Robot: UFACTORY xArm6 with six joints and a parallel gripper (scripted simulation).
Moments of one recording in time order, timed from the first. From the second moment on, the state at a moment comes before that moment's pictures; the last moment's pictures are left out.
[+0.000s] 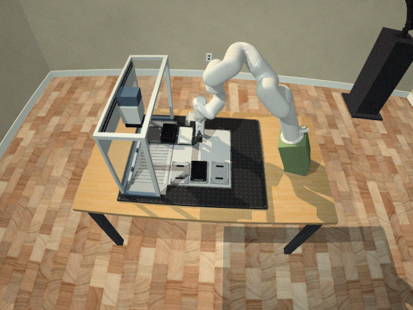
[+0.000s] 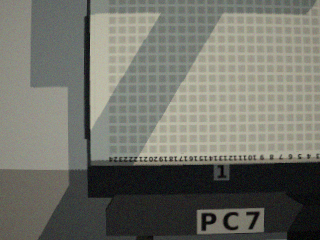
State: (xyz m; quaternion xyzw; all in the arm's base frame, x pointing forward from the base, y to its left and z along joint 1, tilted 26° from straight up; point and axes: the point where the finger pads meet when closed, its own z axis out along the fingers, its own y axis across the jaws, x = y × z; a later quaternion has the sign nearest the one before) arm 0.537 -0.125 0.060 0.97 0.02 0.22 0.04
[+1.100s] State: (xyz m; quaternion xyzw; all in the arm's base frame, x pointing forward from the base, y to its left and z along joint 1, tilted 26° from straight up) arm 0.546 -0.125 0.065 0.97 0.01 0.22 0.05
